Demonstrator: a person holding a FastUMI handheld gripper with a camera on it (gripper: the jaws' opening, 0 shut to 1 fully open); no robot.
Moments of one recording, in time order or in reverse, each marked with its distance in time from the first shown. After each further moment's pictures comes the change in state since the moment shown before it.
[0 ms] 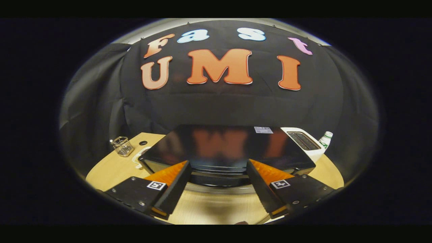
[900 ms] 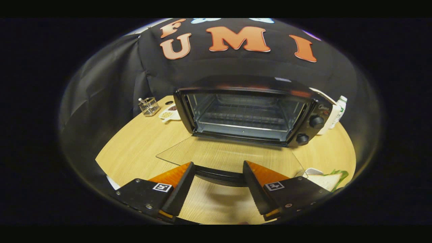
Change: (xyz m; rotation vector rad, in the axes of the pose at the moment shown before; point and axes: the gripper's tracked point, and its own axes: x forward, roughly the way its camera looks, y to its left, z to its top) arm -0.086 0.039 -0.152 0.006 0.439 0.205
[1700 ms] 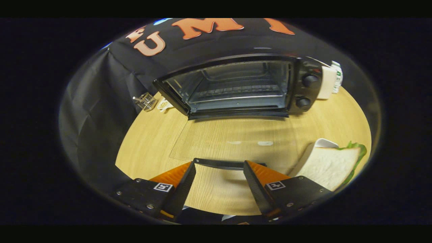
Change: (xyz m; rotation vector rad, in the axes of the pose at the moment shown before) arm -0.043 -0.035 -0.028 0.222 0.141 0.089
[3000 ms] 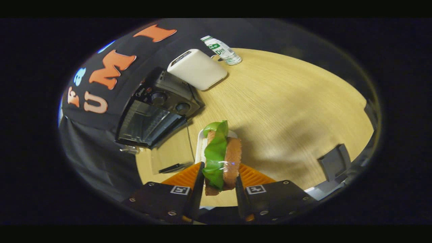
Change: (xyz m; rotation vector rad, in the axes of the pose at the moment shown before) arm -0.037 -0.168 -0.029 0.644 -0.027 0.021
